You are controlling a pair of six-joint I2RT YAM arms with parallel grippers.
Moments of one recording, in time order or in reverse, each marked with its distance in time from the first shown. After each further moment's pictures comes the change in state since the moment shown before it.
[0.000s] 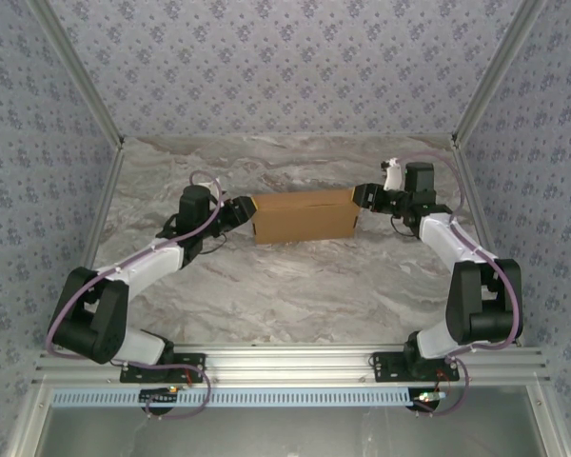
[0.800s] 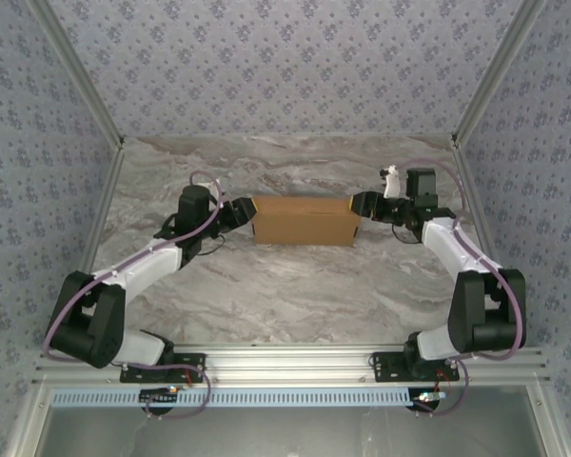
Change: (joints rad) left arm -0.001 -0.034 0.004 -0.072 -0.007 0.055; right arm 0.000 -0.077 -0.045 -0.106 -0.086 0.005
